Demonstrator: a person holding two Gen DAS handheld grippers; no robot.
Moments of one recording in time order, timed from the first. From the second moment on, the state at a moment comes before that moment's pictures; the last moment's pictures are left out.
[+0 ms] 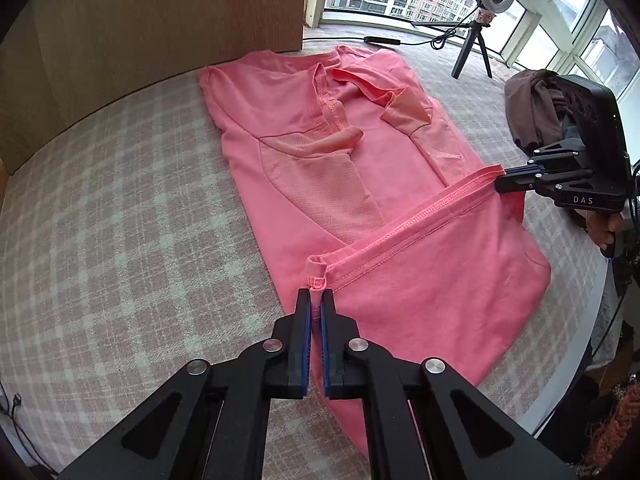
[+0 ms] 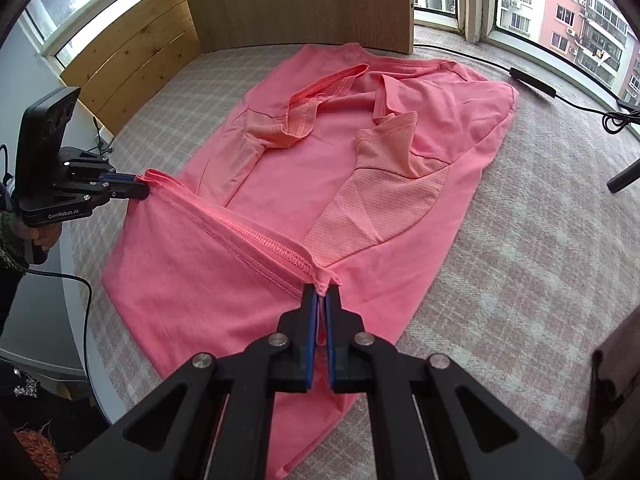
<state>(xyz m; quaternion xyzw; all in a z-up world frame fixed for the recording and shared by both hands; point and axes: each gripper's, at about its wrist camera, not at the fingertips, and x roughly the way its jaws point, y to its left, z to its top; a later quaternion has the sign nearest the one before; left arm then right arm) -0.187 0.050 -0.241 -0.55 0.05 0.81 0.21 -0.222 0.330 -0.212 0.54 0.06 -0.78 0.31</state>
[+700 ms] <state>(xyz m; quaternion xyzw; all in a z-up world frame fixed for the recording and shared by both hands) -0.086 0.014 -0.254 -0.59 0.00 0.77 0.25 -0.113 0.379 -0.222 0.58 -0.05 -0.77 0.25</state>
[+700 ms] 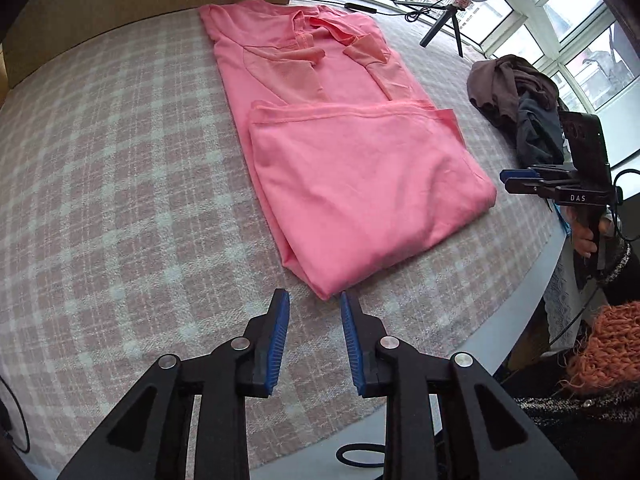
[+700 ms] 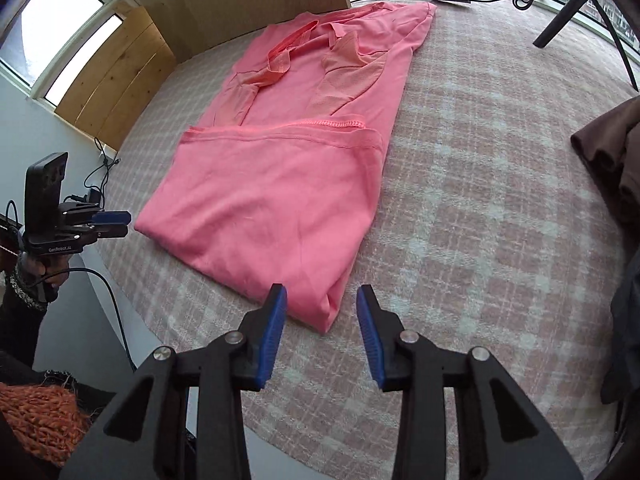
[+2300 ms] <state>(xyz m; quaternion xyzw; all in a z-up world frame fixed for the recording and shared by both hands) -0.118 0.077 -0.247 -0.53 0.14 0.74 0.38 -0.127 0.309 -0.220 0.54 0.08 -0.80 0.25</state>
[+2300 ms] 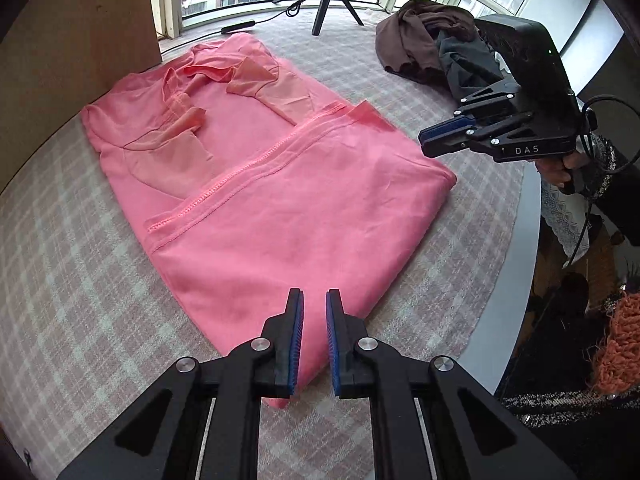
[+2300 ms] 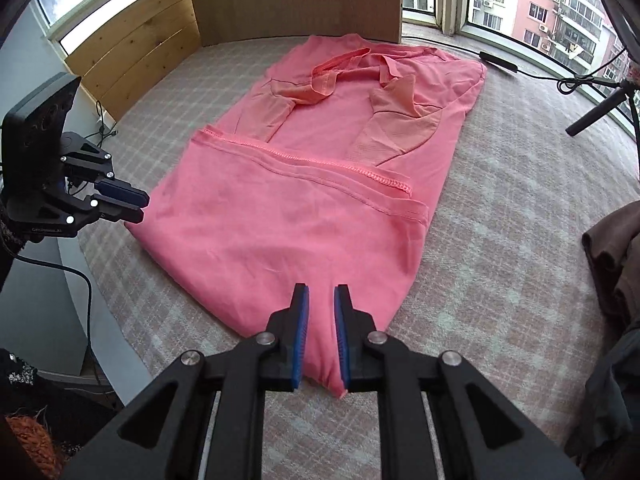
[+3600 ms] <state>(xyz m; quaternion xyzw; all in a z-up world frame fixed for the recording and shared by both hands) -0.441 0.031 -0.242 -0.53 0.11 0.80 0.26 -0.458 0.367 -0.226 0.52 0.01 -0.83 0.18</state>
